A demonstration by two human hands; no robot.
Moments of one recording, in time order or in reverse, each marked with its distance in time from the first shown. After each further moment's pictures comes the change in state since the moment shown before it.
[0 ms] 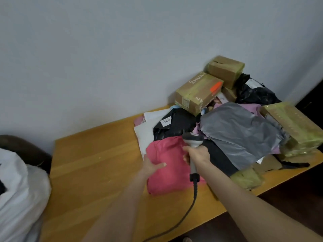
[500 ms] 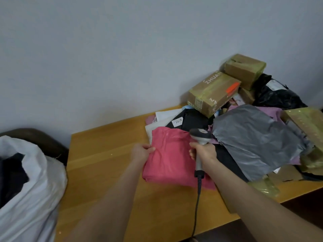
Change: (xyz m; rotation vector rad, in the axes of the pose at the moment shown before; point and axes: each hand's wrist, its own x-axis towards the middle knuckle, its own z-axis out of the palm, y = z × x) left_hand -0.055 0.080 -0.070 -0.019 0.295 0.000; right_hand 0.017 -0.013 0.013 0.117 -0.065 0.016
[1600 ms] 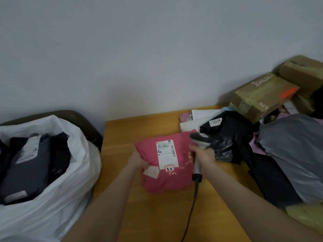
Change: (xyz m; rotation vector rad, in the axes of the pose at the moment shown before) left_hand 0.024 -0.095 -0.134 0.162 -0.048 -0.283; right_hand -0.027 0.023 0.135 0.006 -0.174 0.043
